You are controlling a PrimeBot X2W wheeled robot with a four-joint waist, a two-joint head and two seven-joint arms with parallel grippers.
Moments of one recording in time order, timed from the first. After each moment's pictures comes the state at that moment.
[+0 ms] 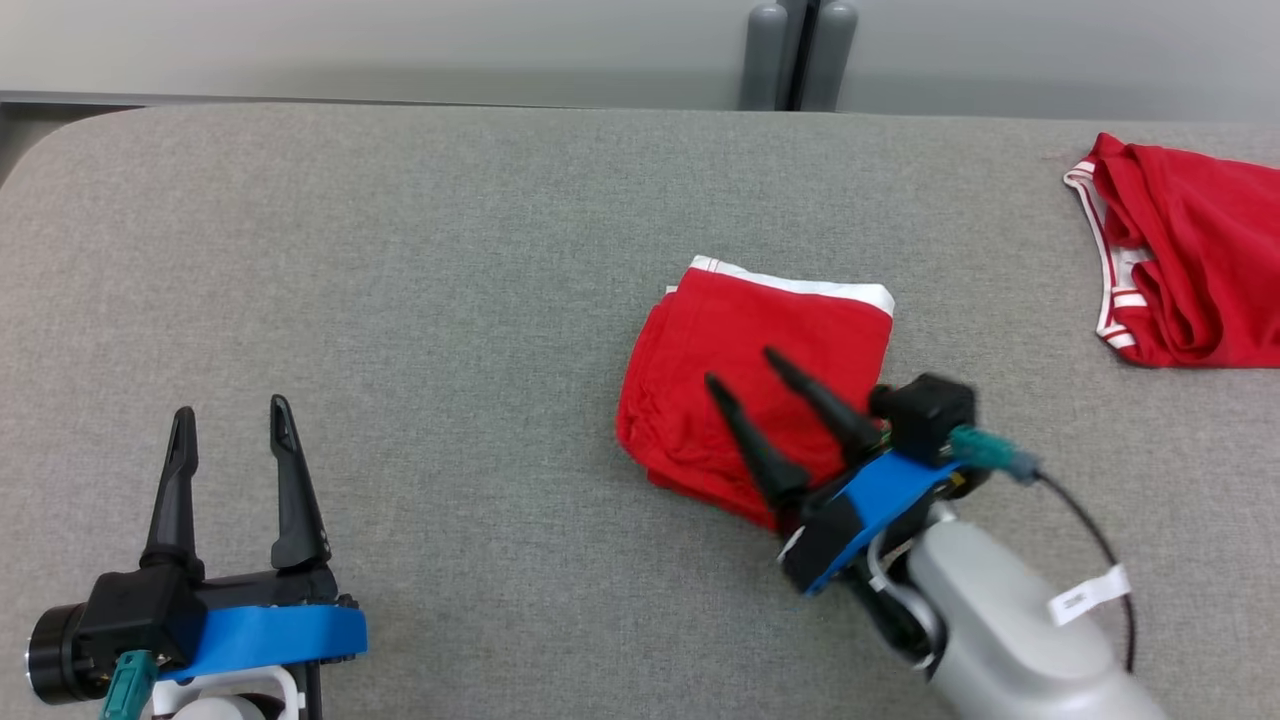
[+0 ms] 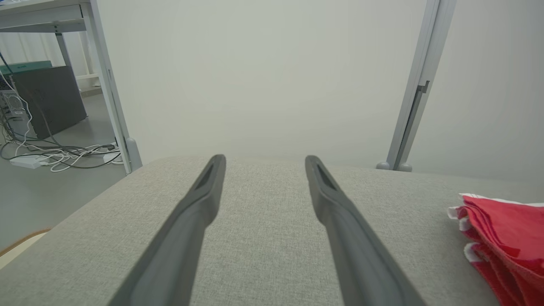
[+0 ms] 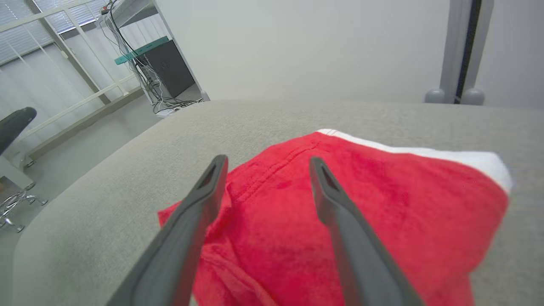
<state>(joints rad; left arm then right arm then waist) -0.05 0.05 0.07 0.04 -0.11 -0.03 -0.26 -0.56 -0.13 0.64 0.56 0.60 0.13 -0.26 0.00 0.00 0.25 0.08</state>
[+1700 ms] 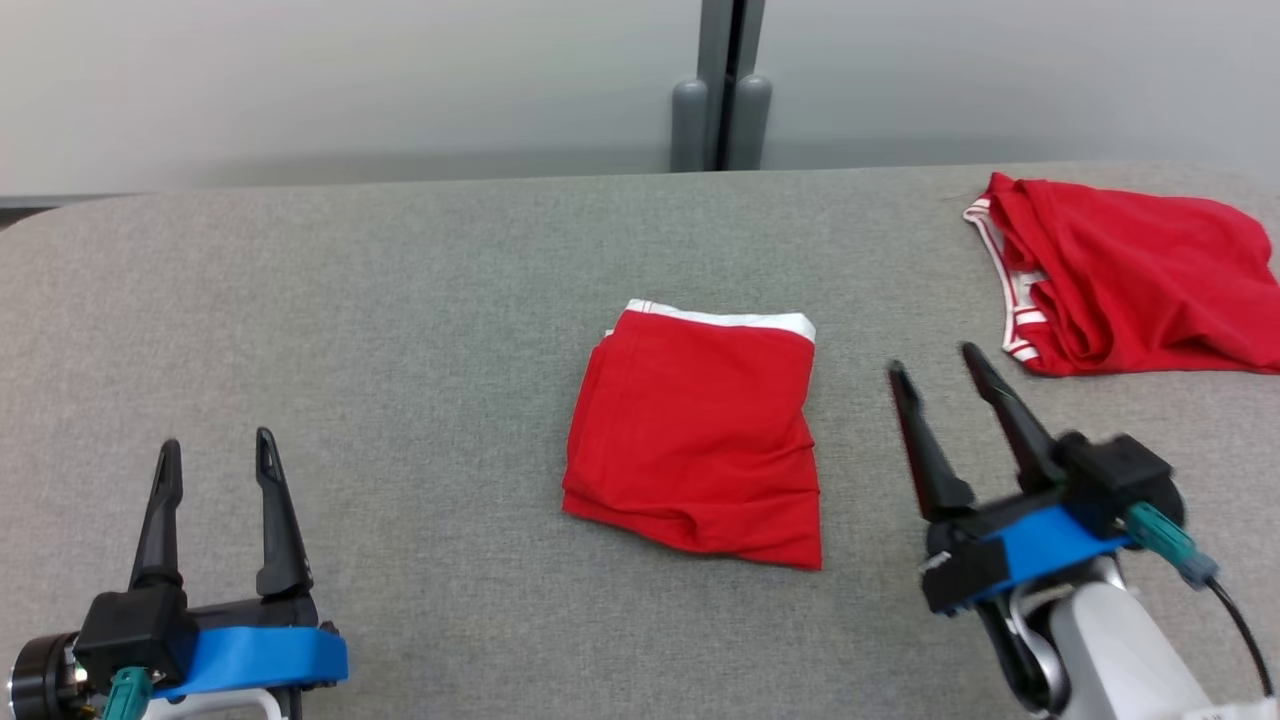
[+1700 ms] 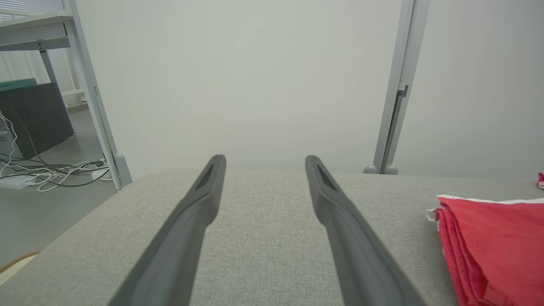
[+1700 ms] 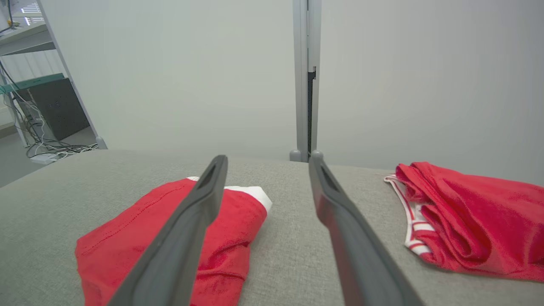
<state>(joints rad) -0.03 0.05 0.11 0.08 -0.05 -0.05 -0.26 -0.30 -0.12 0.19 0.30 0.23 0.13 -0.26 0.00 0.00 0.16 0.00</state>
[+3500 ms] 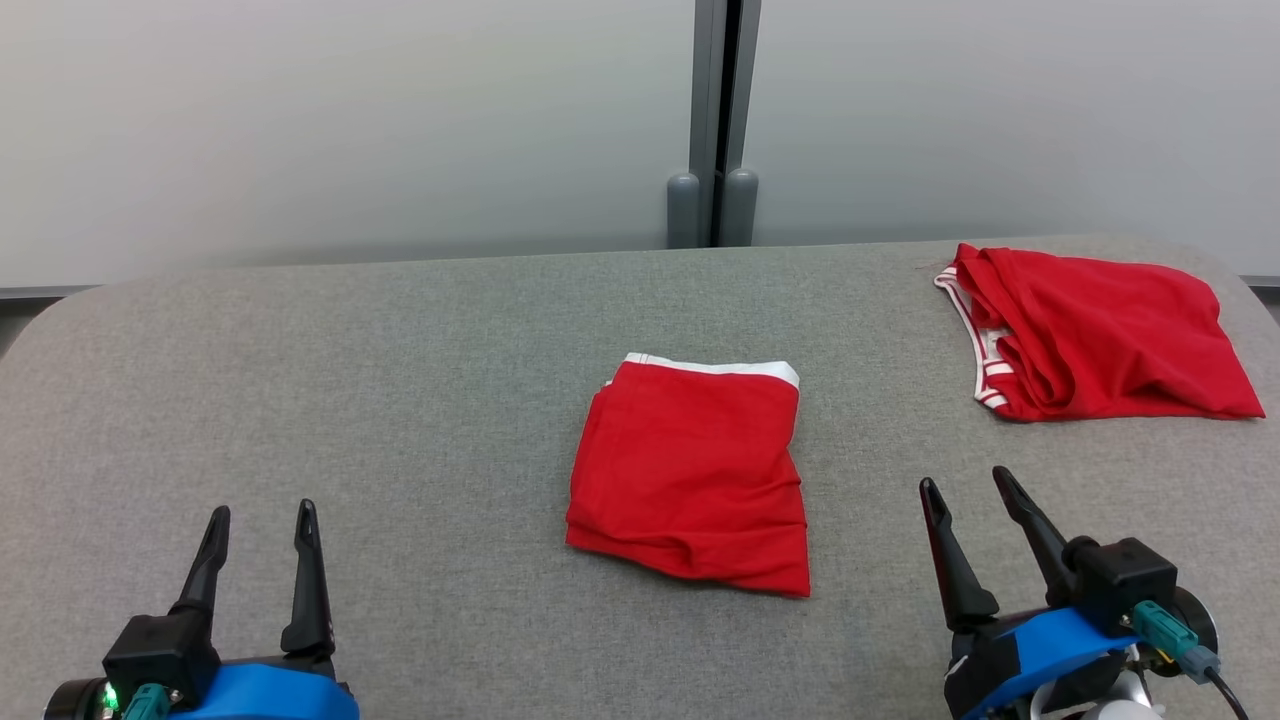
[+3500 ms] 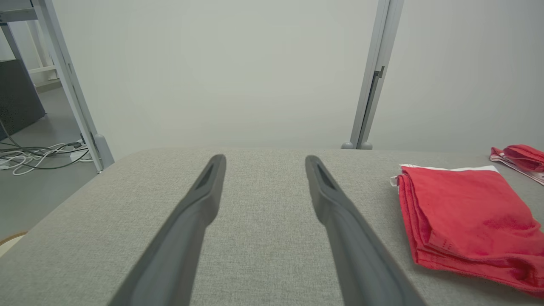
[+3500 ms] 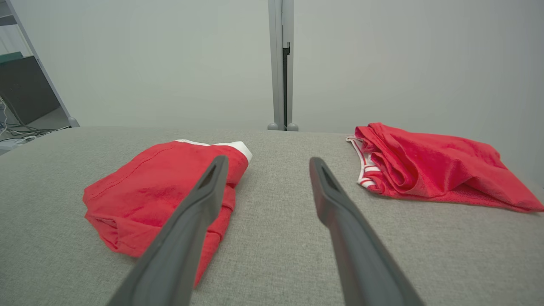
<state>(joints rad) 0.06 0.10 0.06 0.09 -0.13 -0.09 -0.14 -0.06 -0.05 0.04 0.18 0.11 0.13 -0.14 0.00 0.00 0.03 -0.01</state>
